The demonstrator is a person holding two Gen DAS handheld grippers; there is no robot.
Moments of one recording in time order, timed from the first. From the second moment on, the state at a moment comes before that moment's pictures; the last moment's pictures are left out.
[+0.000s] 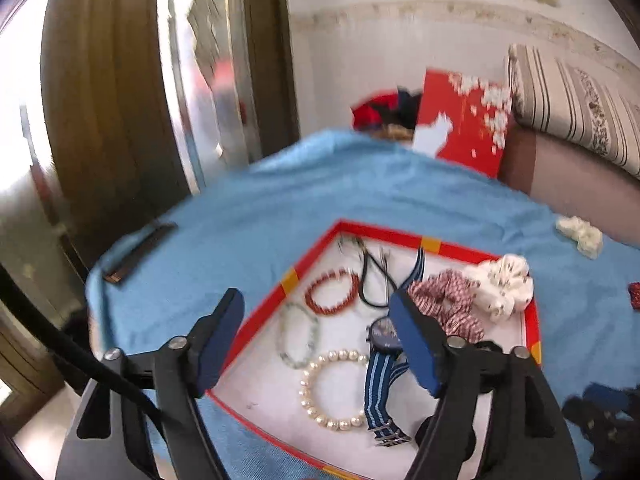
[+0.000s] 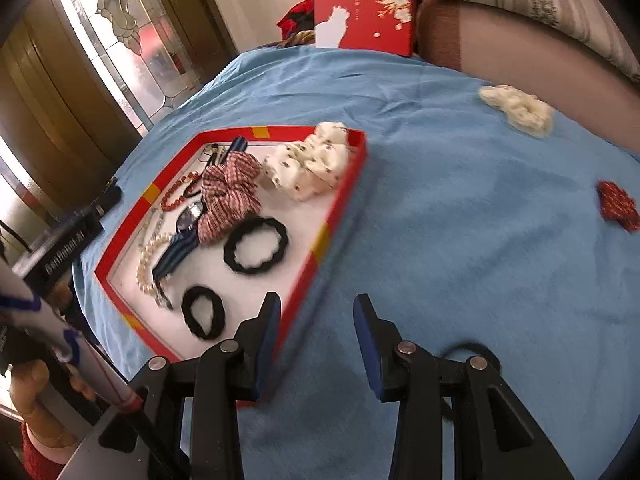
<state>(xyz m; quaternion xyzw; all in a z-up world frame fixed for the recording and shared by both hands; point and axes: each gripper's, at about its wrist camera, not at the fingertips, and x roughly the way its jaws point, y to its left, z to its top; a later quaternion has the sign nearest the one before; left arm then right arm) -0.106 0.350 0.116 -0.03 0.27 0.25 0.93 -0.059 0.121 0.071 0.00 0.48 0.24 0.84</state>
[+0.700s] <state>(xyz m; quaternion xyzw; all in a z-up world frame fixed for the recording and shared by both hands) -0.228 0.265 0.141 -0.05 0.26 0.20 0.94 -0.158 0.076 0.084 -0.06 0.41 0.18 0.89</state>
